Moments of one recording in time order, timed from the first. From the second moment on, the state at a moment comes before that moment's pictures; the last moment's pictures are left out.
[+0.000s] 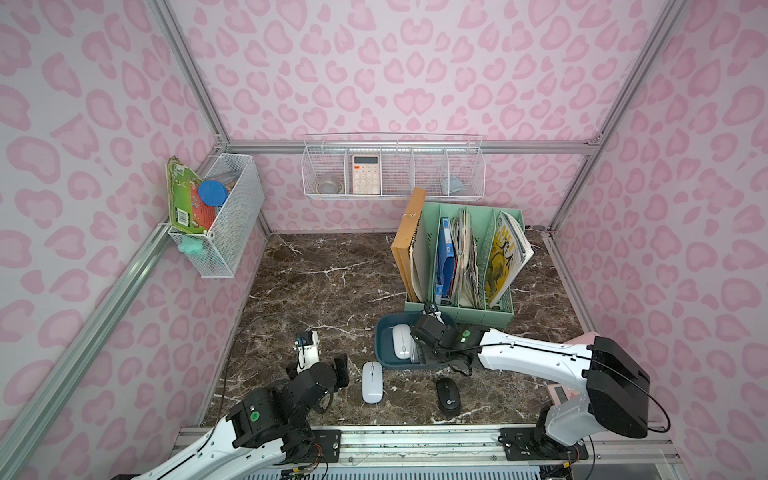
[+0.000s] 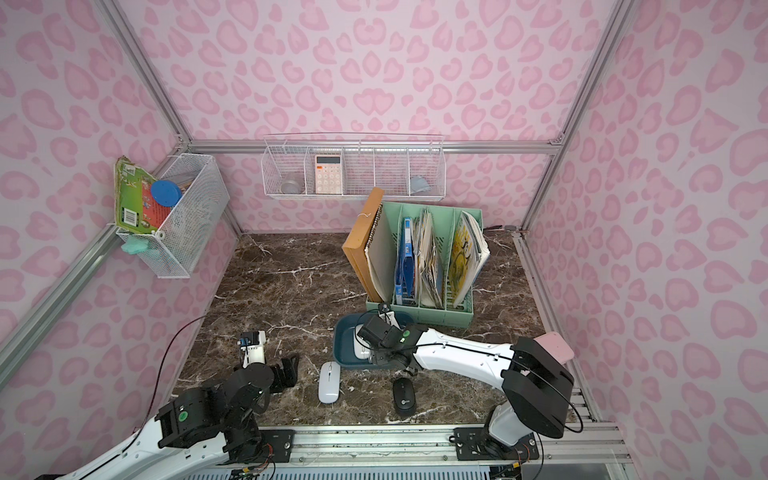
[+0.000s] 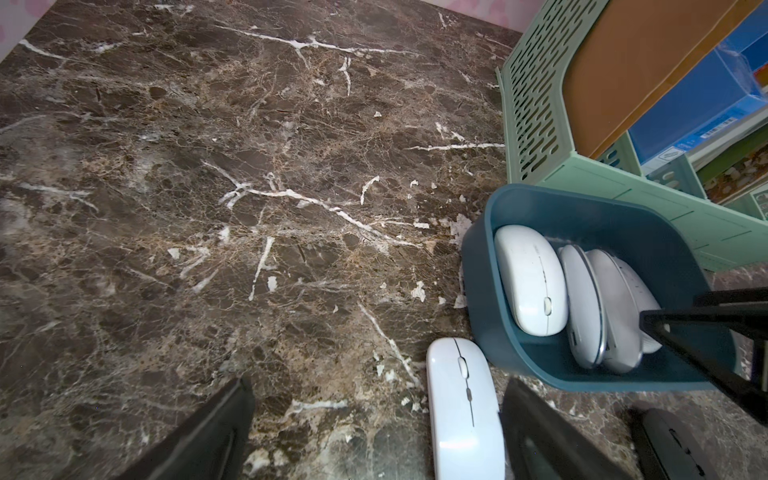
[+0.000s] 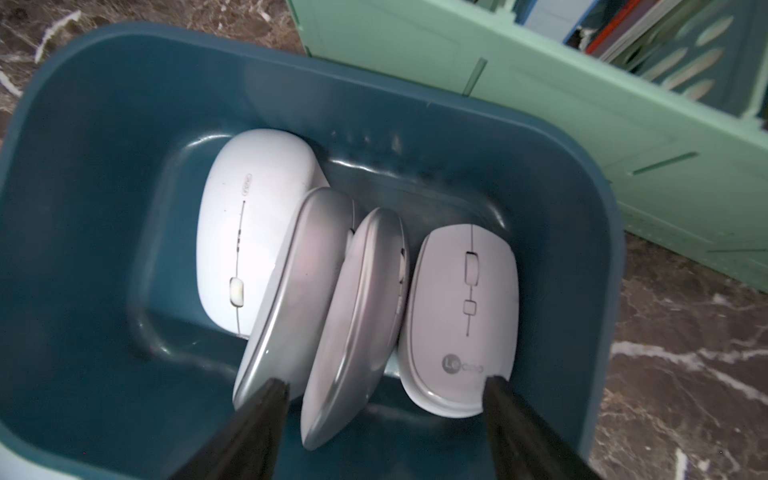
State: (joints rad) left arm -0.97 0.38 0.52 -0.95 -0.62 -0.86; right arm 1.08 1.56 1.01 -0.61 0.34 0.69
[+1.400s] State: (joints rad) left arm -0.97 0.35 0.52 -0.96 -0.62 -0.87; right arm 1.08 1.86 1.21 -0.74 0.36 0.69
